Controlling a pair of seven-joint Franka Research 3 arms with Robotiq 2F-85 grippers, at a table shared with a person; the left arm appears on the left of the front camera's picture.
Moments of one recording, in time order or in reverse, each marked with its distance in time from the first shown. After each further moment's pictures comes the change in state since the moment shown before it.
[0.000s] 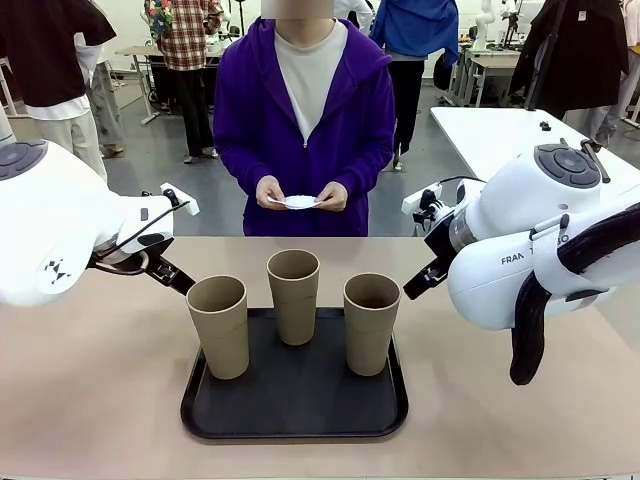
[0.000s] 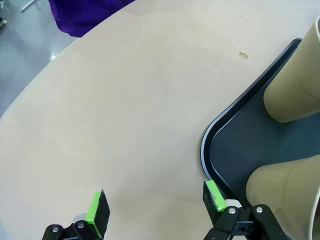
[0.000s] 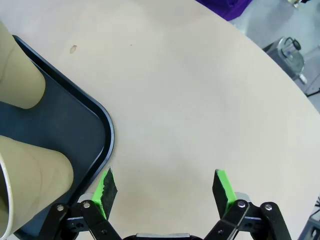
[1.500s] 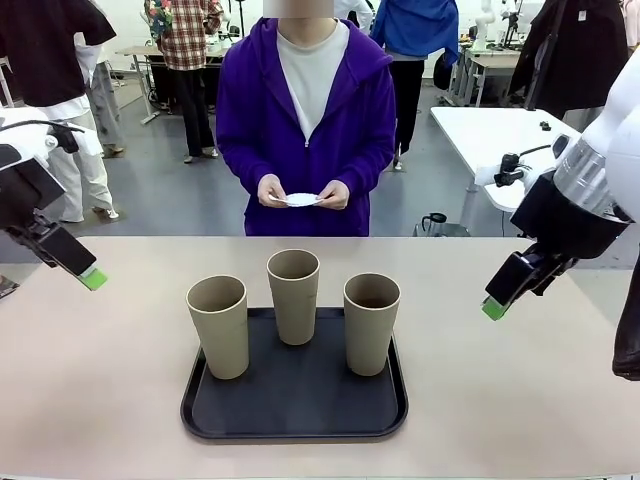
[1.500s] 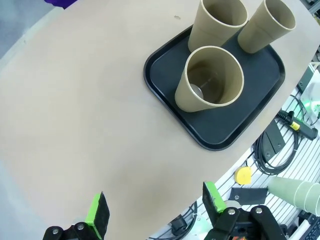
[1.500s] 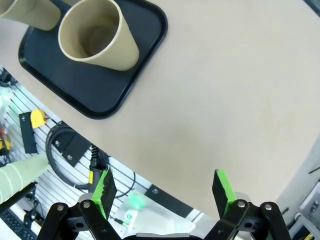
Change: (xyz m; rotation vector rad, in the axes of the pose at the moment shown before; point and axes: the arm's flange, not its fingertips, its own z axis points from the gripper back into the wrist) left arm -0.037 0.003 0.191 -0.161 0.176 0.041; right arm -0.044 0.010 0.179 0.166 0.298 -0.121
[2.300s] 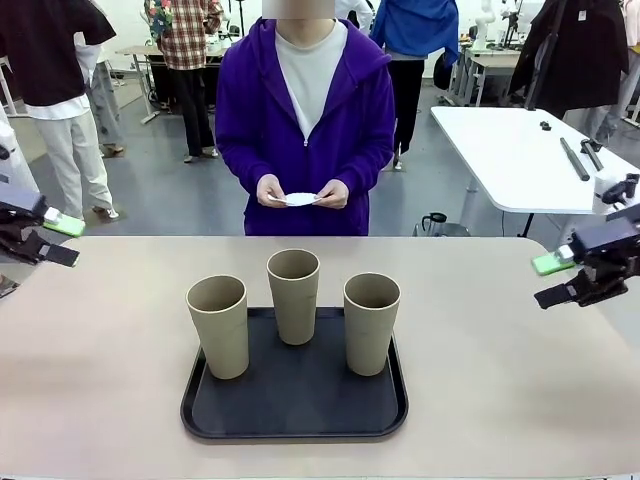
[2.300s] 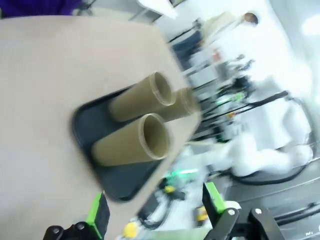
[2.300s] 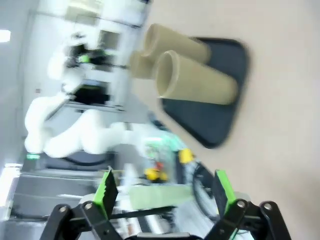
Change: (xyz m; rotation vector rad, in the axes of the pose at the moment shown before) left arm -0.044 0.139 -0.050 -0.860 -0.313 0.423; right arm -0.069 -0.150 -0.052 1.000 -0.283 -0.389
